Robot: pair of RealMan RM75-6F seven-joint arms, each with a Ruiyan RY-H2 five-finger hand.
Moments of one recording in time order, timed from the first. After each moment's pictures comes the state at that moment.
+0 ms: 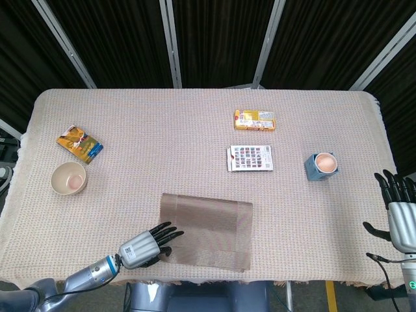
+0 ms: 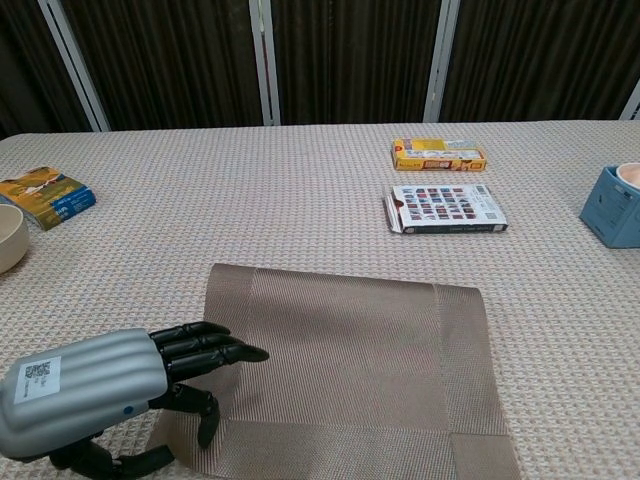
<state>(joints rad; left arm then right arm) -0.56 -1.68 0.27 -1.13 1.94 1.24 -0.11 0.11 -0.96 0.11 -1.78 -1.38 1.43 -0.16</state>
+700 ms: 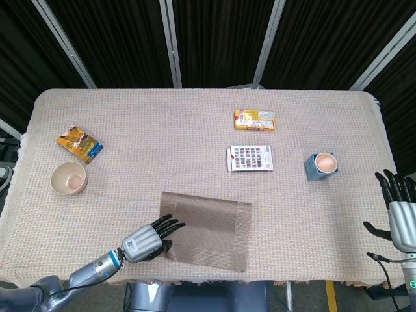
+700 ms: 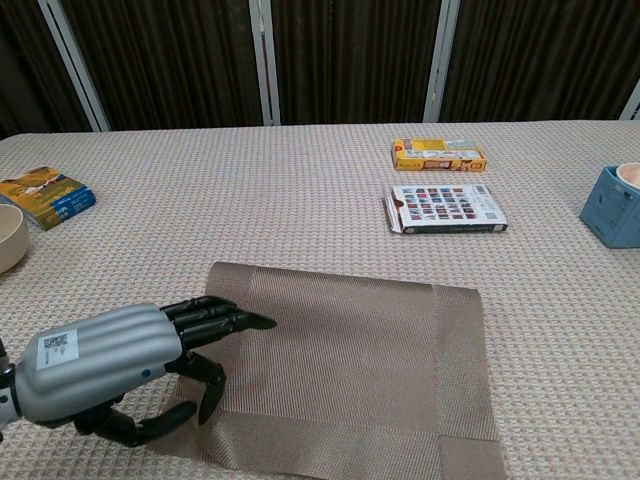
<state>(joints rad) -0.58 -1.69 0.22 -1.15 1.89 1.23 -0.13 0.12 -0.96 0.12 -1.77 -1.37 1.43 -0.15</state>
